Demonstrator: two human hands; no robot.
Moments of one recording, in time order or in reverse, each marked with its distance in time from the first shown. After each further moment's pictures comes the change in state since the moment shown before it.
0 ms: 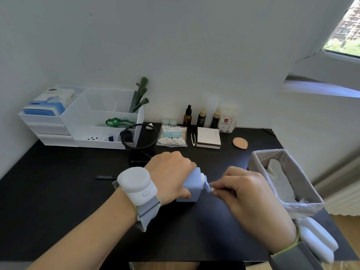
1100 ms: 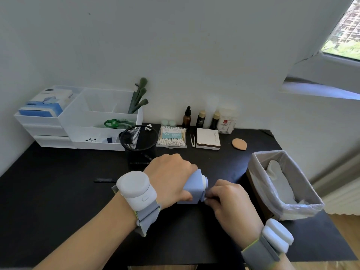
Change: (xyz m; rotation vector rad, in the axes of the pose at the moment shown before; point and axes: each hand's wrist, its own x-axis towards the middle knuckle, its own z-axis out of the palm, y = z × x) left_hand -0.002 -0.003 0.003 -0.024 0.019 0.040; right_hand -0.001 0.015 0.056 -0.049 -0.112 0.188
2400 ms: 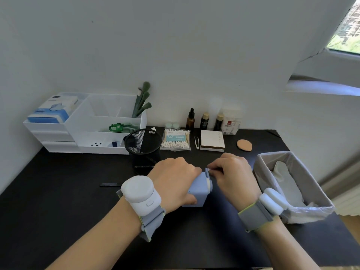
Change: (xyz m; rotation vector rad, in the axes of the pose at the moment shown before) left_hand 0.000 0.000 -0.001 -0.012 0.016 0.015; right_hand 0.059 0.001 -0.013 0.033 0.179 0.032
